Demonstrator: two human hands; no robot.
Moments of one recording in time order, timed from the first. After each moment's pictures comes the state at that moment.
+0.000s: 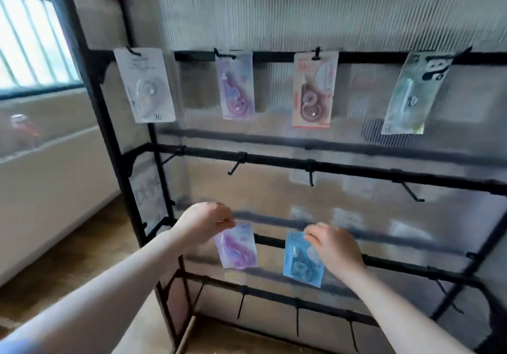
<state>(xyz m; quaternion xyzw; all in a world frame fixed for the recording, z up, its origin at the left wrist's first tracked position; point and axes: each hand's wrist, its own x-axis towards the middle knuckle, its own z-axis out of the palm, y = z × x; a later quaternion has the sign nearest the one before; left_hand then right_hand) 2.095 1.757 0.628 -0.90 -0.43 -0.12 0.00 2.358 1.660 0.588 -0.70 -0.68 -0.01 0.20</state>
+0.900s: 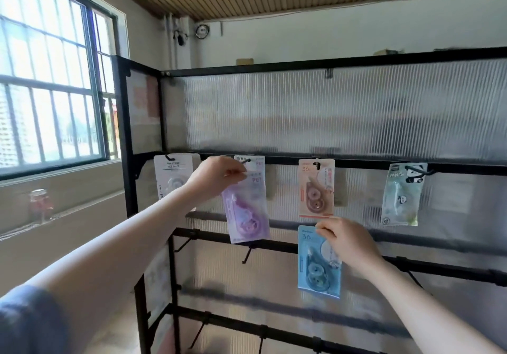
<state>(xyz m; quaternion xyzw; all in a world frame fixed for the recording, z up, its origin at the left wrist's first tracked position) 2.096 1.795 0.885 -0.85 -0.36 -0.38 0.03 2.365 1.699 0.778 -0.67 -0.68 -0.10 0.29</state>
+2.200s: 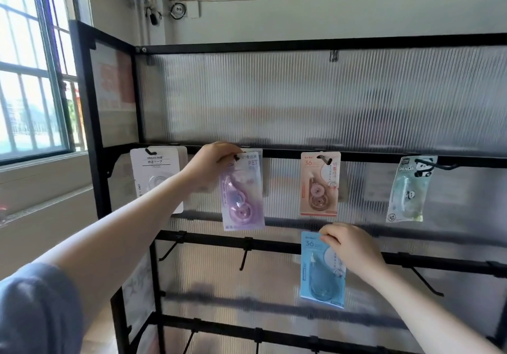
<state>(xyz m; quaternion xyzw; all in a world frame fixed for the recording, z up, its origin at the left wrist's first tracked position) 2.098 1.888 0.884 -0.87 -0.29 -0.40 0.01 2.364 1.731 0.758 -0.71 -0.64 -0.09 0.27</state>
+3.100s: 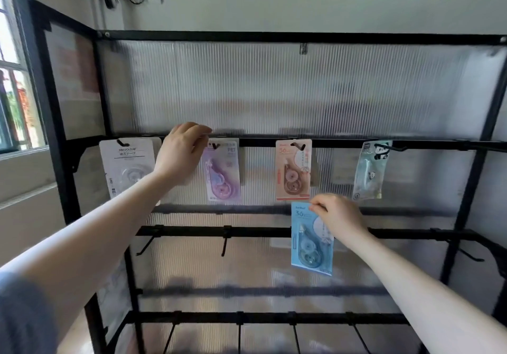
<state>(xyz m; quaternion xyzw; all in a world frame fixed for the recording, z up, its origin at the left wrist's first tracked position) 2.092 1.877 0.879 -0.81 -0.30 -0.49 0.11 2.361 1.712 0.784 -0.74 -0.58 -0.12 0.32</state>
